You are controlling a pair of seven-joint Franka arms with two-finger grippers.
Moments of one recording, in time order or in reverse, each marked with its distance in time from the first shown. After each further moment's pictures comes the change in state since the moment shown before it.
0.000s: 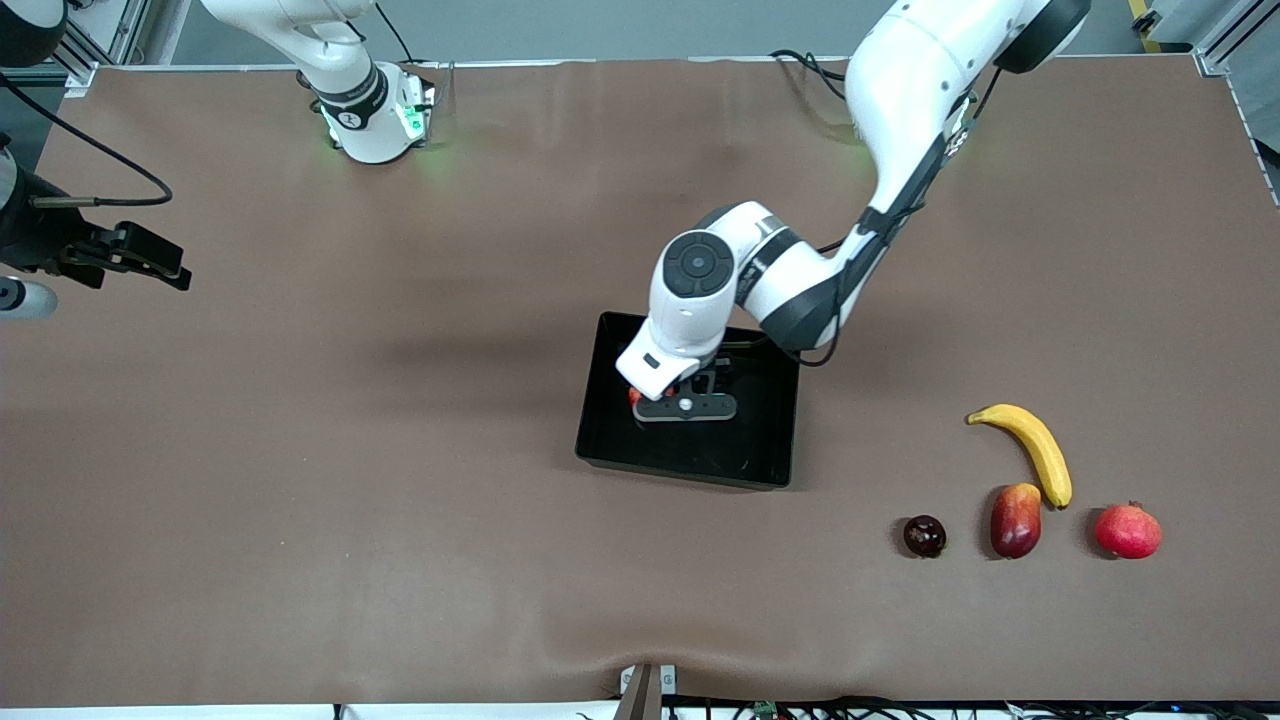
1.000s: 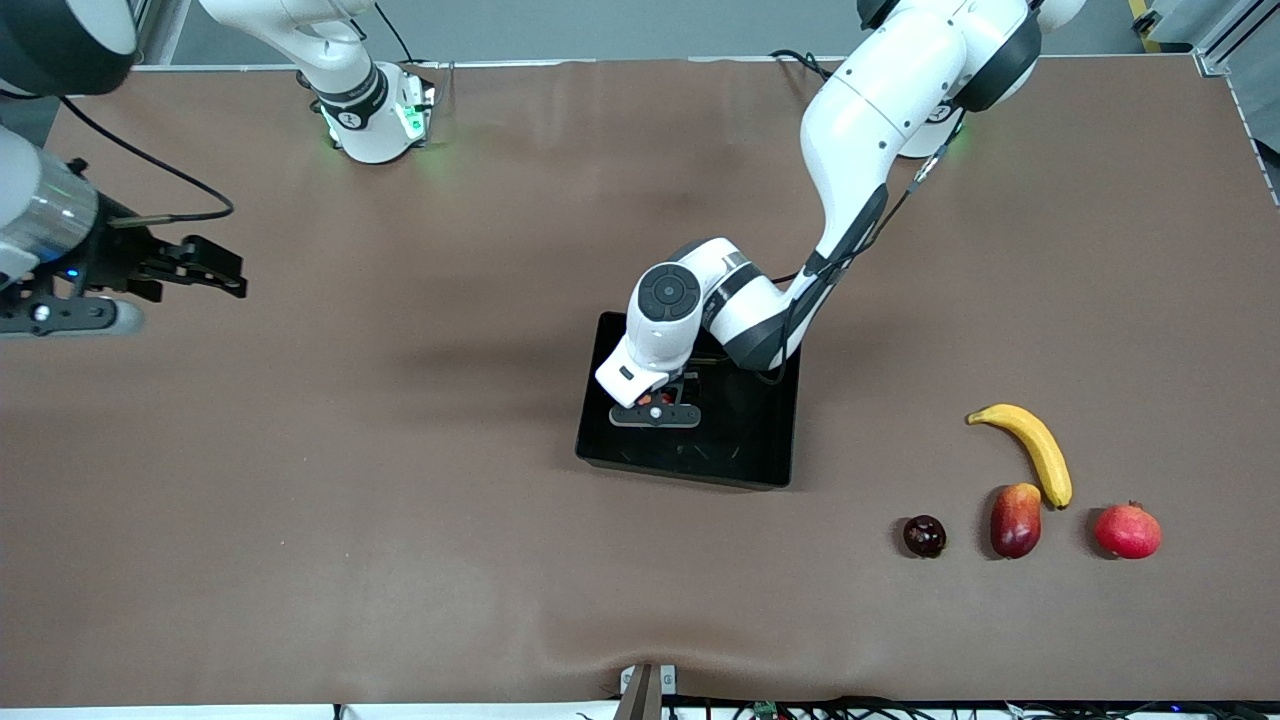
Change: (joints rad) left arm -0.079 0.147 0.064 0.020 0.000 0.150 -0.002; right arm 0.074 0.046 0.012 0.000 0.015 0.002 0.002
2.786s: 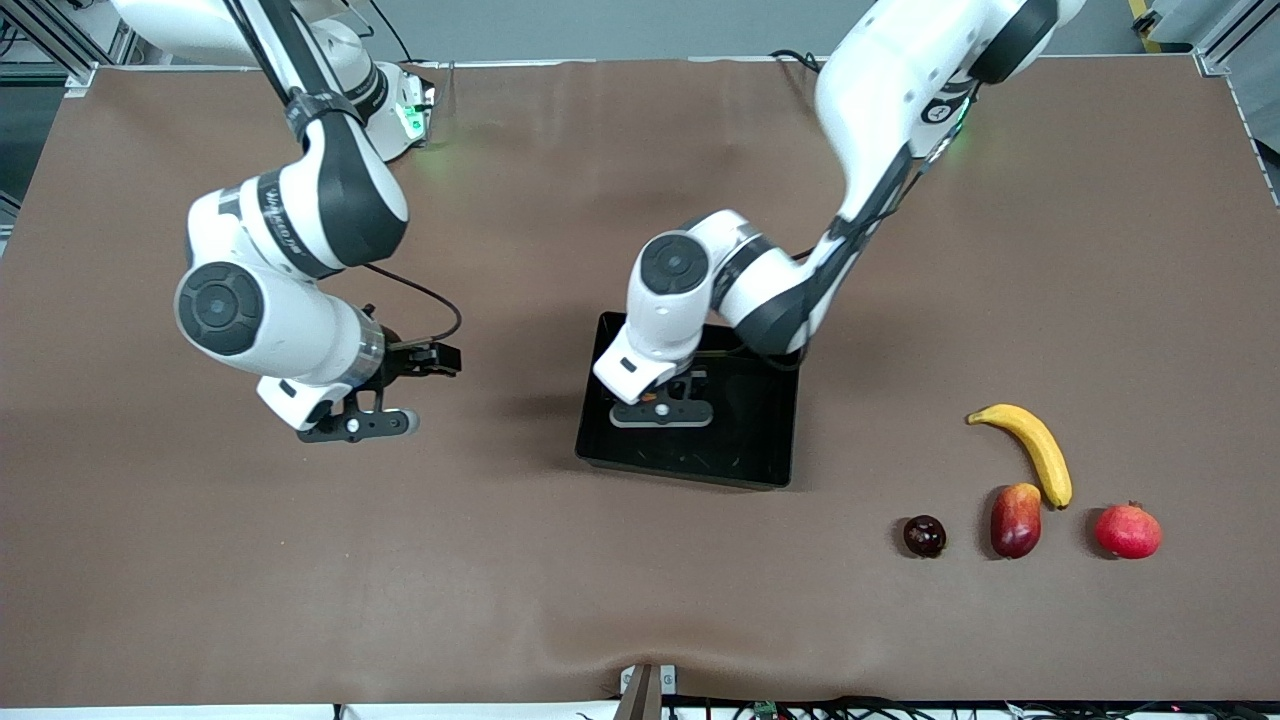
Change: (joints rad) left arm 0.022 -0.162 0.027 0.056 -0.028 -0.143 -0.003; right arm 0.225 0.309 0.003 -0.005 0.113 0.285 0.172
